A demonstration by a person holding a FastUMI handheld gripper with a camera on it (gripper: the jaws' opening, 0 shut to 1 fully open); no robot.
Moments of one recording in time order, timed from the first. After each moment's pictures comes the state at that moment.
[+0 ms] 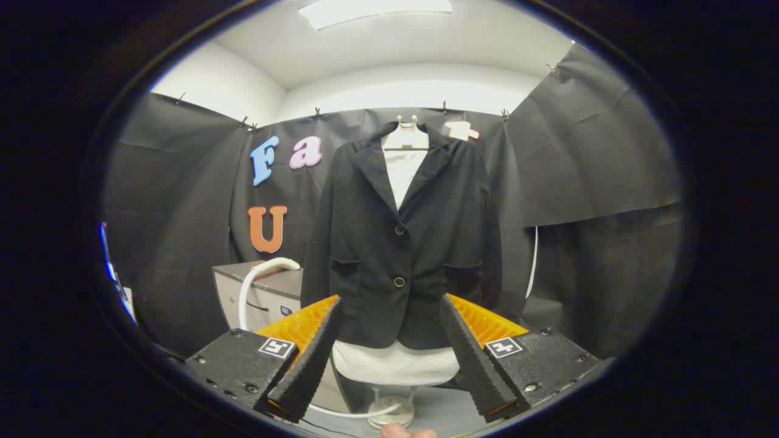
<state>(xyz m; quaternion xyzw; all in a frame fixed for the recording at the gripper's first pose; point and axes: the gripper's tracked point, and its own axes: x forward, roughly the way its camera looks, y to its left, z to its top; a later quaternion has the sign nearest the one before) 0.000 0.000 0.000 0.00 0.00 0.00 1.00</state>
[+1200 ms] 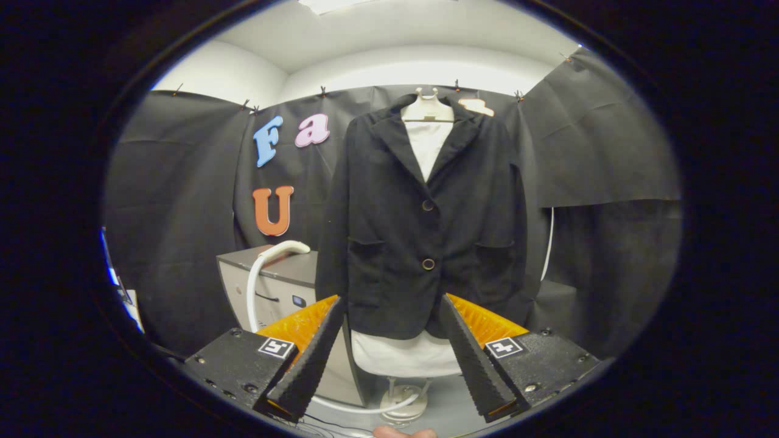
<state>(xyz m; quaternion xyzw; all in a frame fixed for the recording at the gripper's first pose) 0.036 0.067 -0.035 0.01 0.07 0.02 1.00</state>
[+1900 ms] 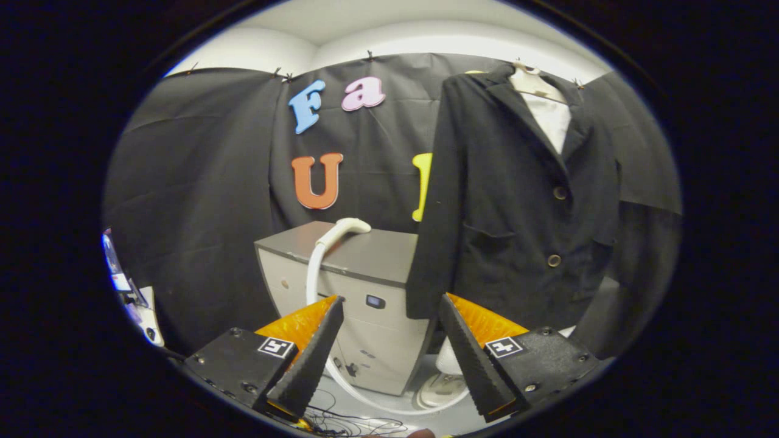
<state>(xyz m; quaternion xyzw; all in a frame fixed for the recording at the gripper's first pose) 0.121 0.258 -0.036 -0.01 0.15 0.10 0.98</state>
